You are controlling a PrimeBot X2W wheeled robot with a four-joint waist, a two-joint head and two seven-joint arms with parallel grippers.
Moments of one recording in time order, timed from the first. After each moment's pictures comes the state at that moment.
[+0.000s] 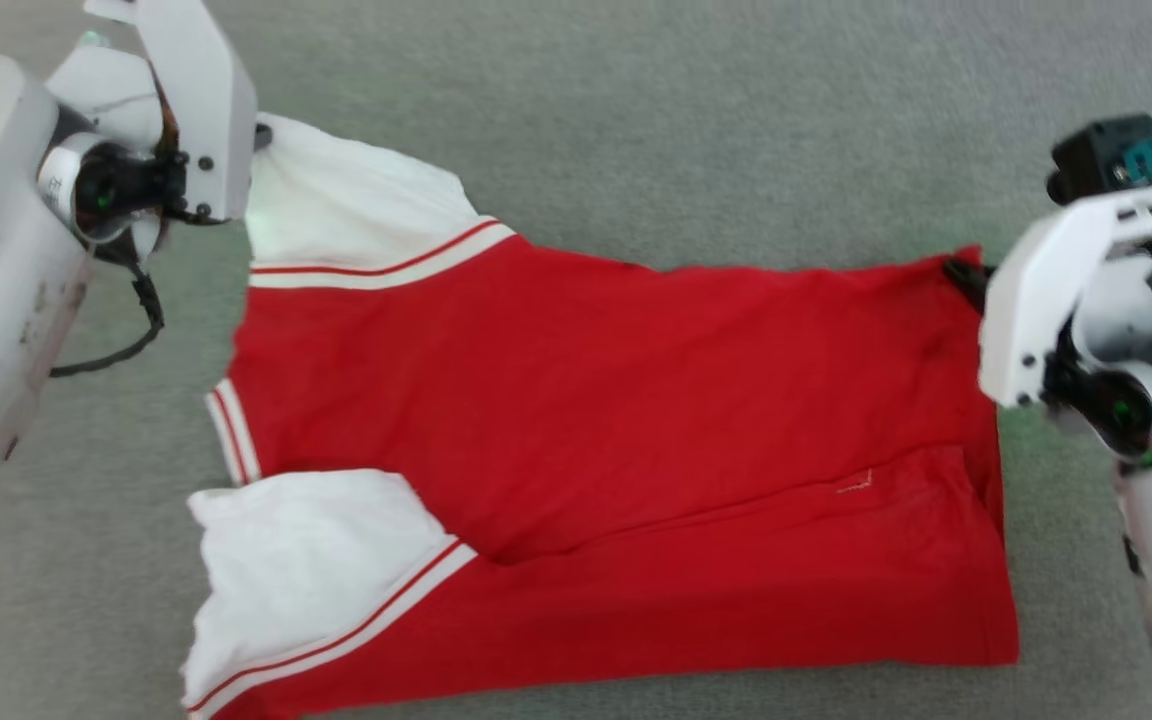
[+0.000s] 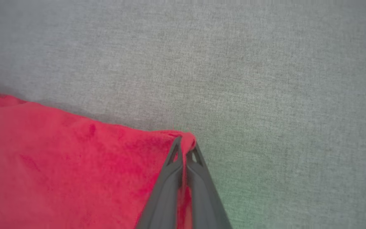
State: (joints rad) left arm -1.37 0.55 -0.97 0.86 -1.09 -0.11 0.69; right arm -0.72 -0.23 0.11 0.32 0.39 0.13 0.78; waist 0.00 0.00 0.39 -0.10
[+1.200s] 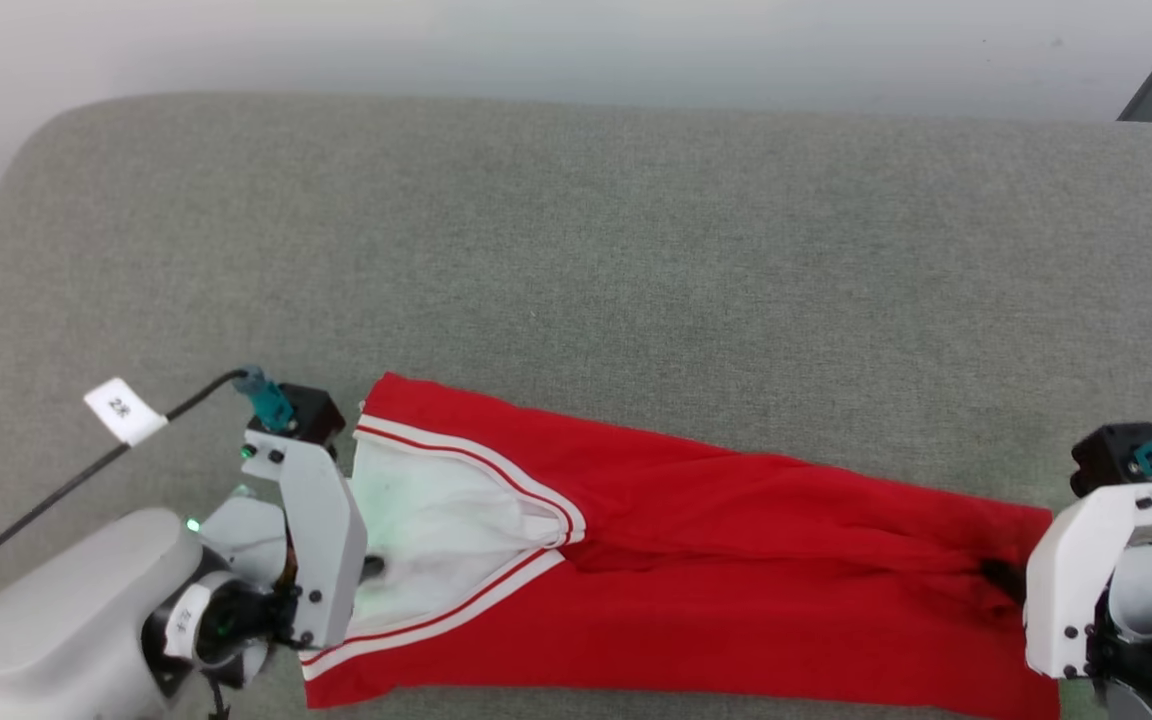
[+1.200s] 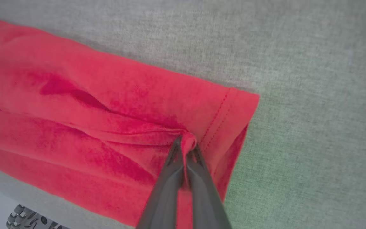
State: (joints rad) left arm -0.74 0.83 -1.05 0.10 -1.27 0.23 0.70; right arm -0.19 -0.25 -0.01 0.04 0.44 0.13 0.97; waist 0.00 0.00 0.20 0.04
